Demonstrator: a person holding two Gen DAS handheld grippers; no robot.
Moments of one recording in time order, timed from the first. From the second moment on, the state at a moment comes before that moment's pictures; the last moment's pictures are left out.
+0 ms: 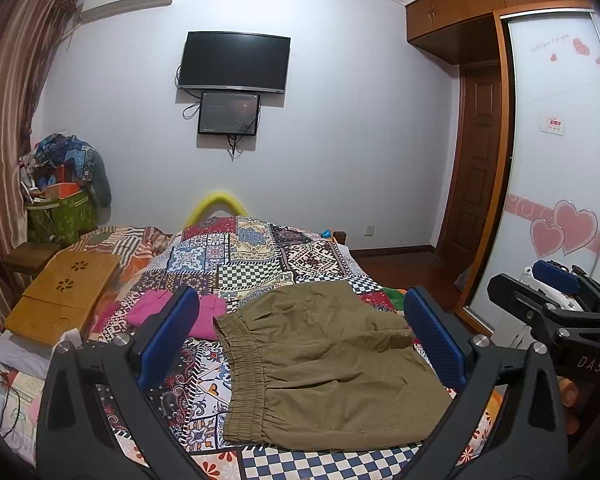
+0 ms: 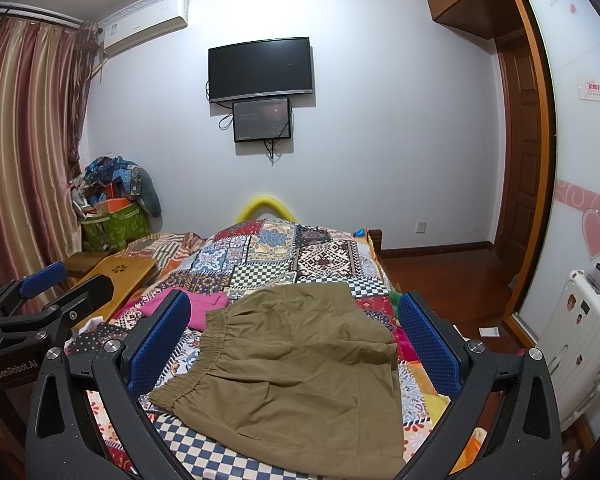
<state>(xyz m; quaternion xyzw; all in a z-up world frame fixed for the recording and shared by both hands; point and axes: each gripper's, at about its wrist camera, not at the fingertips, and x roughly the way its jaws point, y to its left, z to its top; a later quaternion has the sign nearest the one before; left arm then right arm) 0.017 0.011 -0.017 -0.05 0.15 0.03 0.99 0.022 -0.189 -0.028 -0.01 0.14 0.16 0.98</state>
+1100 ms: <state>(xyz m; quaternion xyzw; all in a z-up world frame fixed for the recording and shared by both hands) 0.139 0.092 -0.110 -0.06 0.29 0.09 0.95 0.114 -0.256 -0.102 -0.02 0.27 0.06 0.96</state>
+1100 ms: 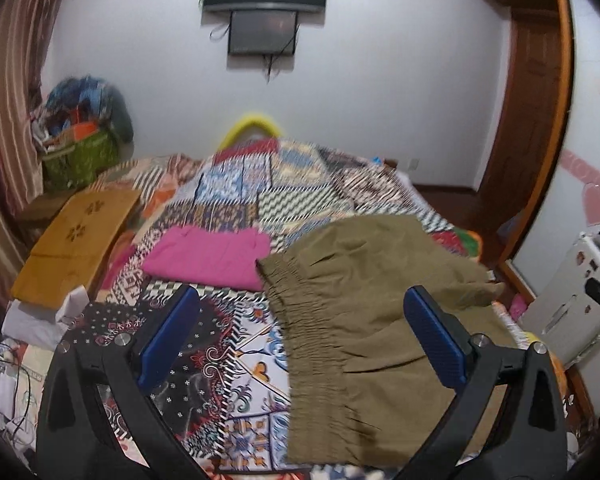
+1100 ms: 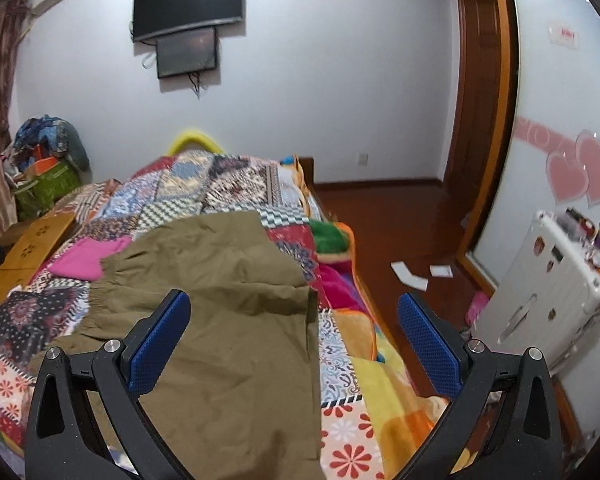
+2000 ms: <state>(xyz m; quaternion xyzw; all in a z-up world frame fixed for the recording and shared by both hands) 0.321 0.132 -0.256 -0.07 0.48 0.02 0.88 0.300 -0.245 -0.202 -0.04 0.46 0.16 0.88</state>
